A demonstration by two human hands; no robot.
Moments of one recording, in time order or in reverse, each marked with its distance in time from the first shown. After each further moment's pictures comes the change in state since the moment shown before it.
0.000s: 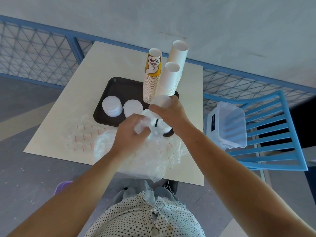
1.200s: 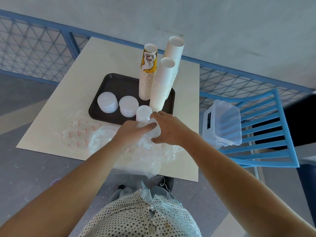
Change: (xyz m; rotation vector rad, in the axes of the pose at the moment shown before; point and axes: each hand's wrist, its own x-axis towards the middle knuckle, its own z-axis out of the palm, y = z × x) left_hand 0.012 -0.004 0.019 -0.064 -0.276 -0.558; right_hand -0.023 0.058 -0.015 -0.767 -0.330 -0.576
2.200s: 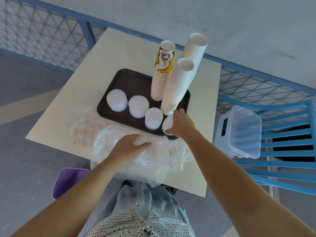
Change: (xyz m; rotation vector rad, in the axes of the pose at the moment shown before) left_hand 0.015 -0.054 -0.006 0.185 0.048 -0.082; right_hand 0.089 0.075 0.048 -0.095 -0.045 0.375
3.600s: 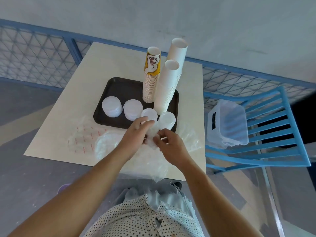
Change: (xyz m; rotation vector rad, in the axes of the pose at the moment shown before) left_hand -0.031 0.052 -0.010 -0.443 -0.056 0.152; right_hand -0.151 -0.059 0.002 0.956 0.127 0.037
